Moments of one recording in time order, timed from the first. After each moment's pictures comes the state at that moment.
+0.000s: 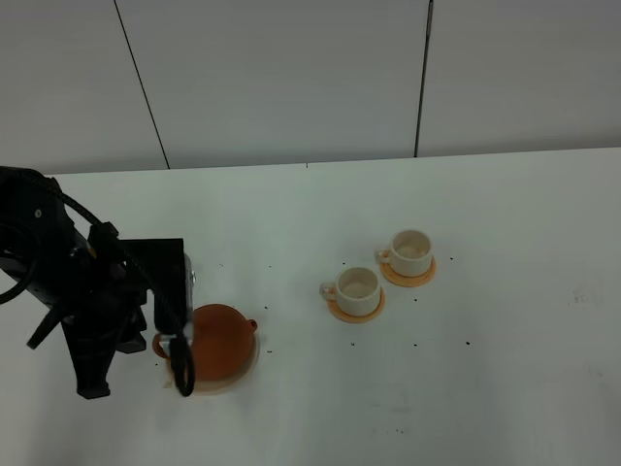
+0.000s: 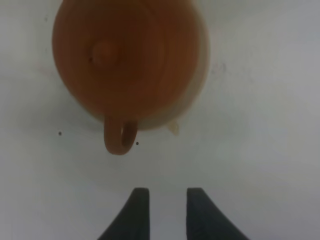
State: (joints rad) left arm -0.27 1.63 -1.08 0.02 0.81 1.23; right arm -0.03 -0.01 -0.49 0.29 1.08 -0.18
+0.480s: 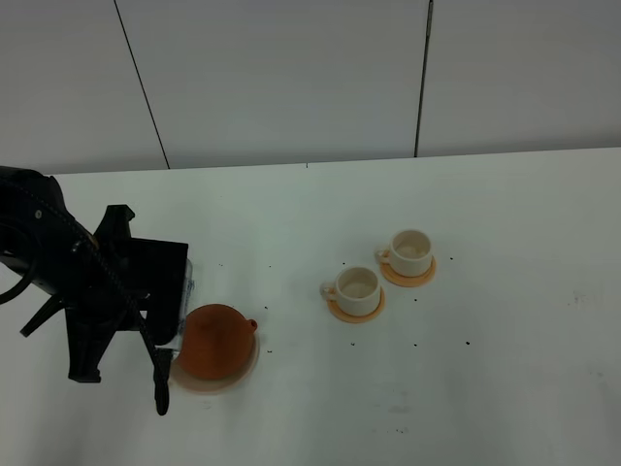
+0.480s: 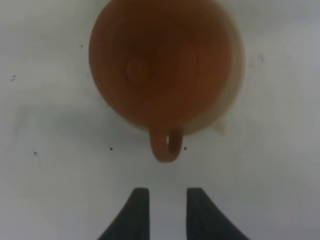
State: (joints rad) left arm -0.27 1.63 -1.08 0.05 0.71 1.38; right arm -0.03 -0.01 -0.49 0.30 1.08 -0.18
